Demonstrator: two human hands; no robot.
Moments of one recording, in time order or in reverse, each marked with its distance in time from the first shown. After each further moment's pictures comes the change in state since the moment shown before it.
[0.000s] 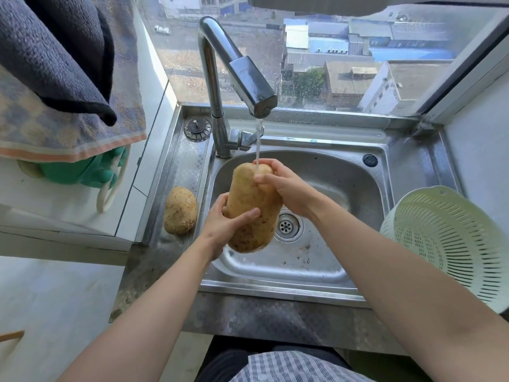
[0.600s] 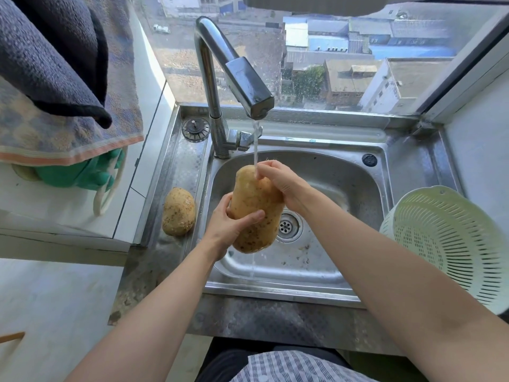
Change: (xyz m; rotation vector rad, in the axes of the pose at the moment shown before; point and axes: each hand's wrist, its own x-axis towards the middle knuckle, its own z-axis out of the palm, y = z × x) left_hand 0.008 -0.006 0.008 0.040 0.010 0.024; right_hand 0.012 -0.014 0.010 -0.098 0.199 0.174
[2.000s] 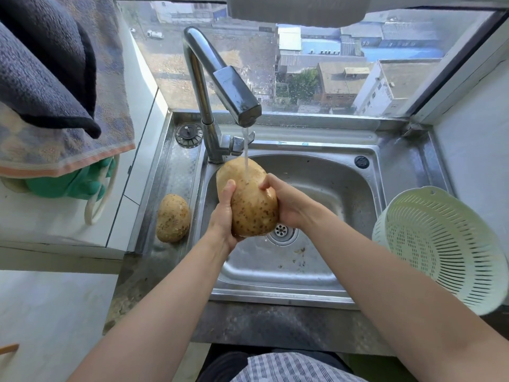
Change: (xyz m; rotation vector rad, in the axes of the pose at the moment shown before) left_hand 0.020 0.018 0.024 -0.578 0.069 -0.349; right_hand -0.012 0.018 -0.014 0.395 -0.218 0.240
